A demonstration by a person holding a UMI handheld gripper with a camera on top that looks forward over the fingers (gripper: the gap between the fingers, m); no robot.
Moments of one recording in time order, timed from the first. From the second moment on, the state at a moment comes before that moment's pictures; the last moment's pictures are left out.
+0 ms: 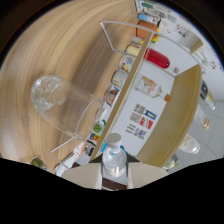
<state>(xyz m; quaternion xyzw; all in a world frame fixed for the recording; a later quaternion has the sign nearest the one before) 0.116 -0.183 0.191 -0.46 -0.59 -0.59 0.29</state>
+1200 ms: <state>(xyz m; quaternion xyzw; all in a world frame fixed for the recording) 0.150 -0.202 0.026 -0.89 -0.01 0.04 0.46</state>
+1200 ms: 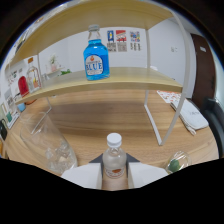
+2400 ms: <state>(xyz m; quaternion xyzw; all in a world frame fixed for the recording) 0.046 -0.313 0.145 -0.86 0.03 0.01 0.51</state>
